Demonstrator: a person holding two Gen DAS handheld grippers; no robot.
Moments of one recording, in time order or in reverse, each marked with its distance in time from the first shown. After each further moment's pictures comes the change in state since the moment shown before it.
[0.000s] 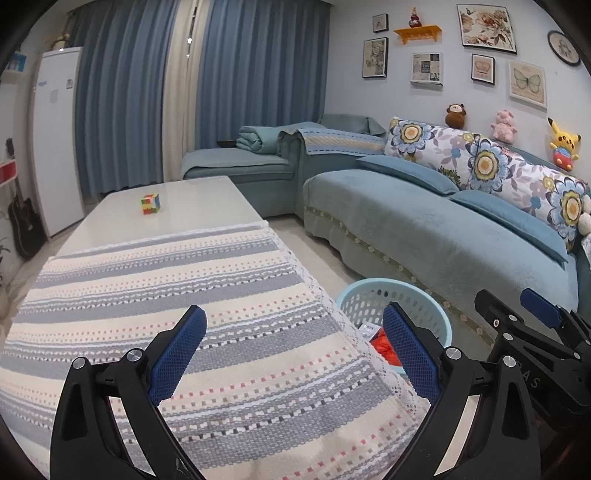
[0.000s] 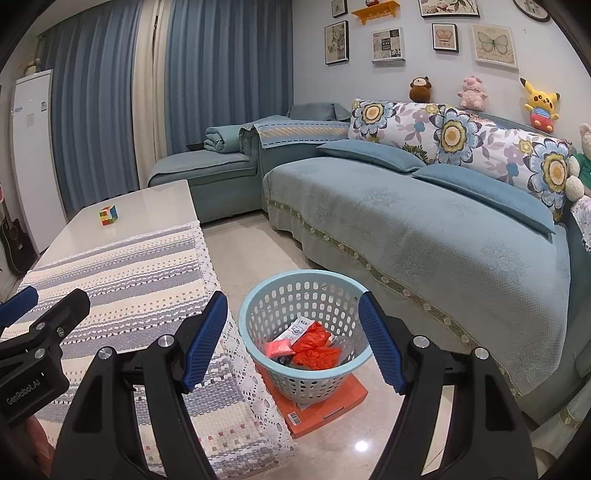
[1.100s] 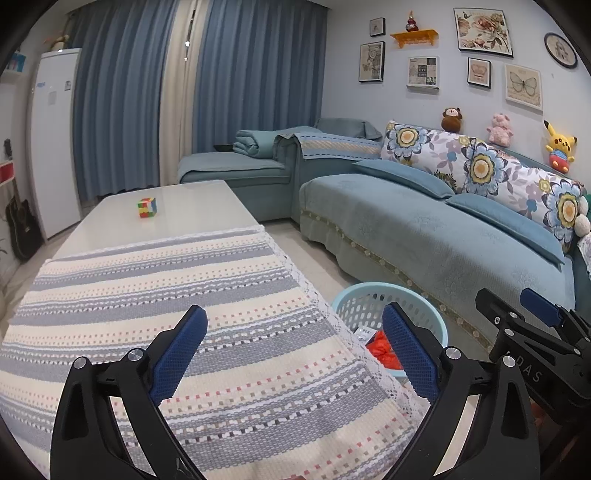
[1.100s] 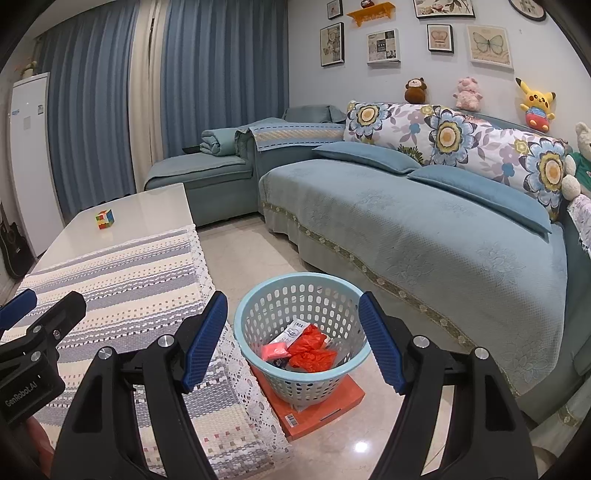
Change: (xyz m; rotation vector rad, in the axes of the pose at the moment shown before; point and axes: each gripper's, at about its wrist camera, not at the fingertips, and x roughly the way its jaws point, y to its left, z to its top) left arm -0.003 0.005 0.001 0.013 -0.018 -0.016; right arm -0.006 -0.002 0.001 0.012 -0.010 -0.014
